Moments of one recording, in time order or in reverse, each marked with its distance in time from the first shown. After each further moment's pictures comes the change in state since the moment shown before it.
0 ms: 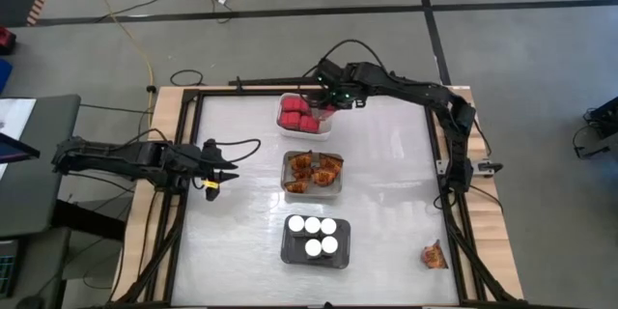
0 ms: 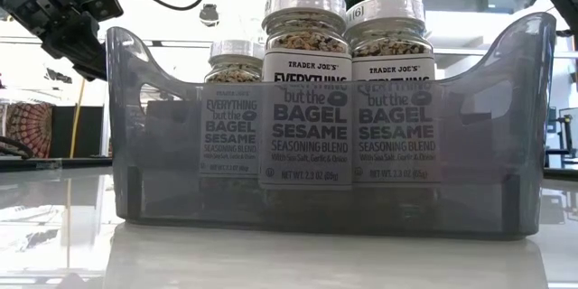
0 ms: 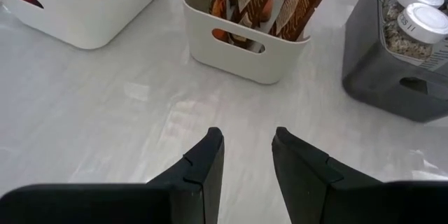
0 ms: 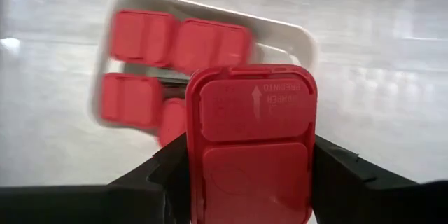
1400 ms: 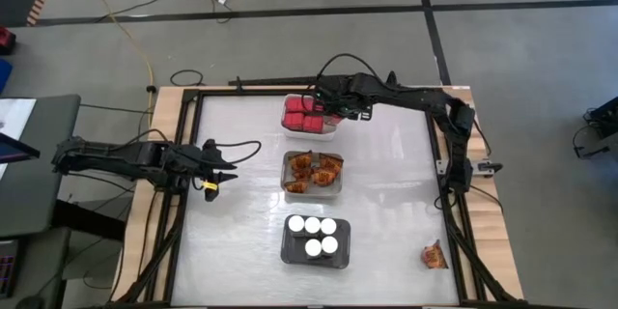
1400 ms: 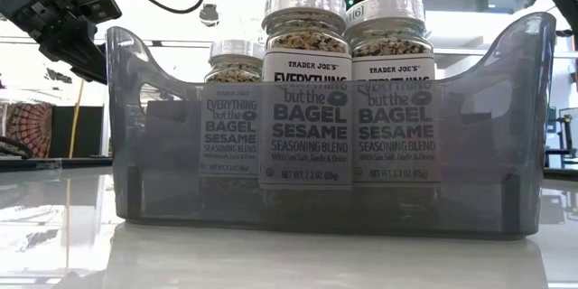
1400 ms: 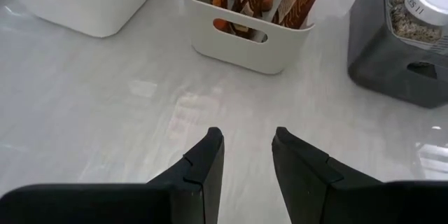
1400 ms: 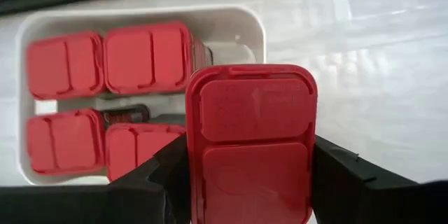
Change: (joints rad) left arm 0.000 0.000 0.000 -0.029 0.000 0.031; right arm 0.046 0.000 -0.093 -0.087 0.190 0.276
